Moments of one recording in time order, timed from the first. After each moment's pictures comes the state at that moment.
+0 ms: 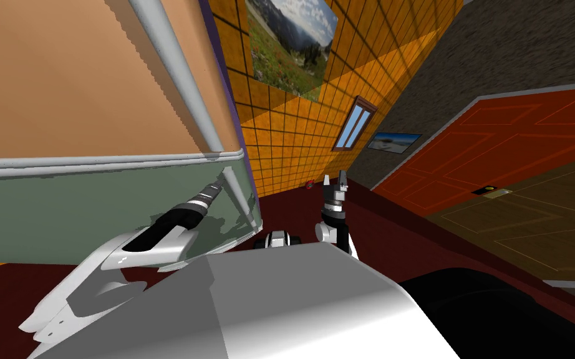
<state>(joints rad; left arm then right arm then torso) 0.41 0.49 0.13 -2.50 -0.01 0.67 -0.22 0.46 0.01 0.04 -2.30 -0.04 -0.53 0.04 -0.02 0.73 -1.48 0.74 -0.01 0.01</state>
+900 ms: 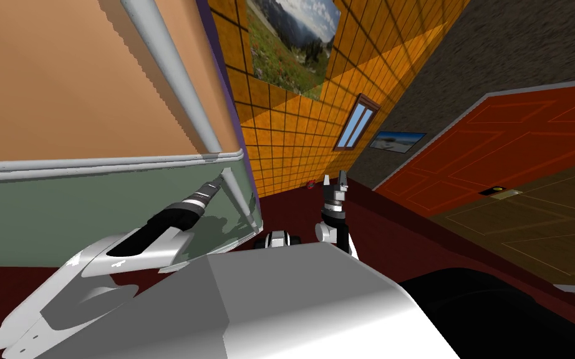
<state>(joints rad) 0.42 0.51 0.14 -2.57 -0.01 0.71 -0.21 0.46 0.01 0.04 -2.30 -0.04 -0.53 0.04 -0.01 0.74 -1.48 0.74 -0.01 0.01</state>
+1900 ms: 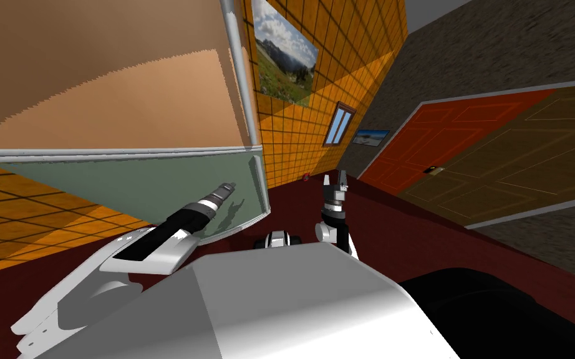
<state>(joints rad) 0.41 0.60 0.00 -2.60 0.06 0.64 -0.24 0.46 0.01 0.04 -2.30 -0.04 -0.53 0.04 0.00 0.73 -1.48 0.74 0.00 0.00</state>
